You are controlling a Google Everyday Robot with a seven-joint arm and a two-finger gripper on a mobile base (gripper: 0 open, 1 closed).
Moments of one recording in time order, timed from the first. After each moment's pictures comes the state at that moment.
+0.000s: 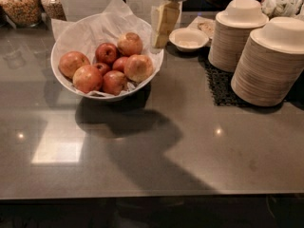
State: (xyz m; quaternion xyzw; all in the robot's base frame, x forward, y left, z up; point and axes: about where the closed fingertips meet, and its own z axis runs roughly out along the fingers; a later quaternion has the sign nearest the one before) arm 0.598 0.018 1.042 -0.80 0.47 0.00 0.37
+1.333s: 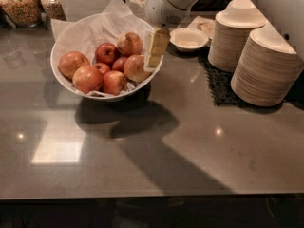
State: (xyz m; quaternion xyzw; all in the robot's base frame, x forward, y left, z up) arm 0.624 0.020 0.976 -0.77 0.54 0.00 0.34
